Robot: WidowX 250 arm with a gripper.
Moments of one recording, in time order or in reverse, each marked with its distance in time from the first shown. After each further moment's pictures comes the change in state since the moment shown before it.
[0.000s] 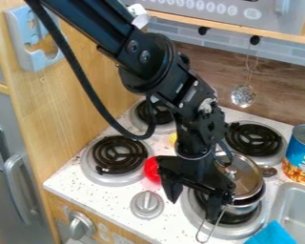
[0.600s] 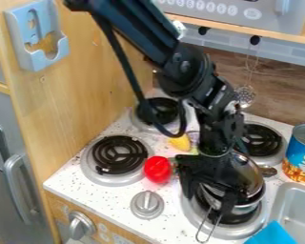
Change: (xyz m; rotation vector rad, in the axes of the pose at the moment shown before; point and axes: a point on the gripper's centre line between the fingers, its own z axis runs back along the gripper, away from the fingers) arm 0.030 -0.007 -0.027 0.018 0.045 0.010
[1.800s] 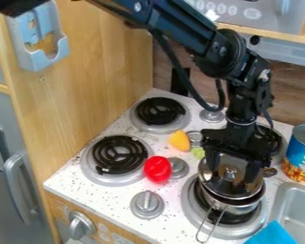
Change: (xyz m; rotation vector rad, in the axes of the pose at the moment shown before) arm 0.061 -0.007 0.000 0.023 0.035 0.063
